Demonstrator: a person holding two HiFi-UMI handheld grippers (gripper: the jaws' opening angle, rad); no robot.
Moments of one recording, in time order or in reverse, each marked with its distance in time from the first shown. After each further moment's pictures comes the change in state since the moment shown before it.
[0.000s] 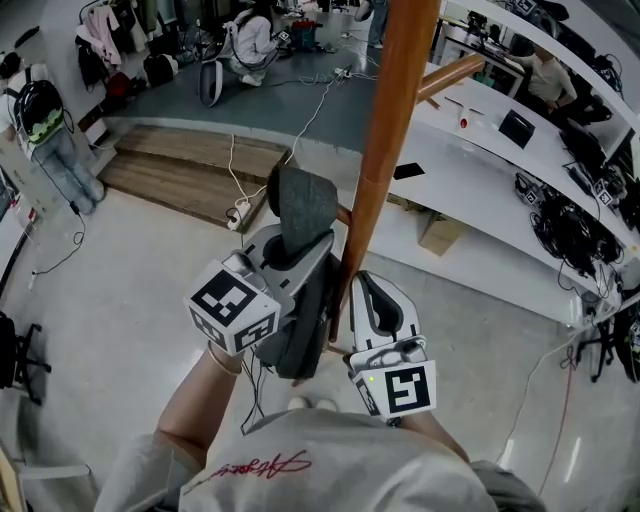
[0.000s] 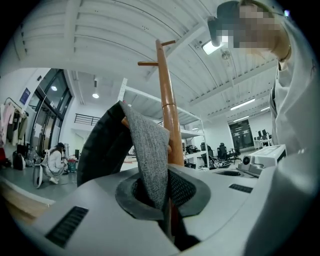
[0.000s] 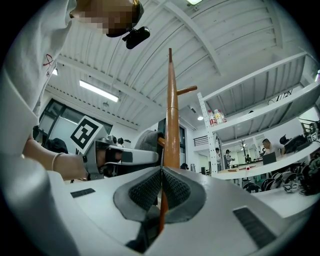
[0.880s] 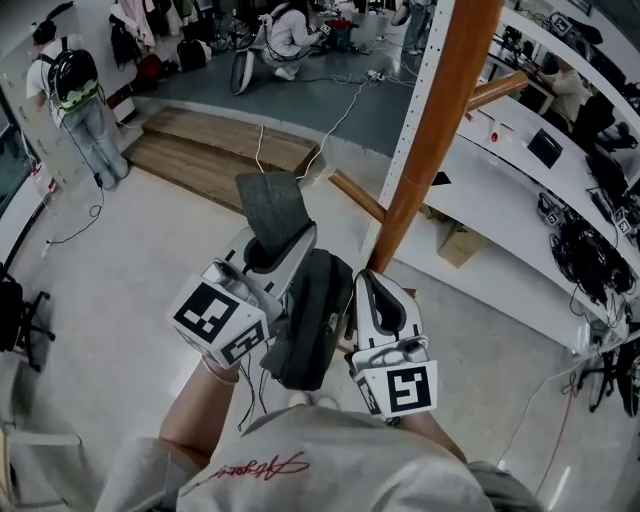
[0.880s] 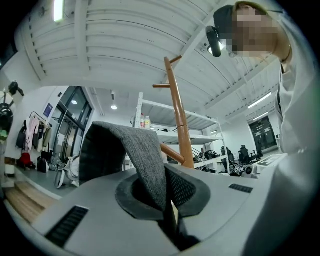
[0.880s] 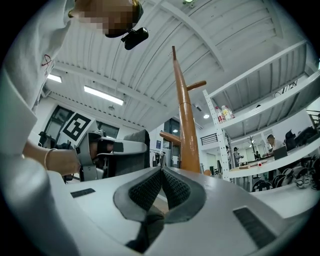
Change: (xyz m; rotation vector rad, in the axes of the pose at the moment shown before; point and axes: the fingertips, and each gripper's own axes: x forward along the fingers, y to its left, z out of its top) left arm -0.054 0.023 0.025 -0.006 -0.072 0.243; right arm 0.013 0.018 -0.003 0.033 -0.008 0.087
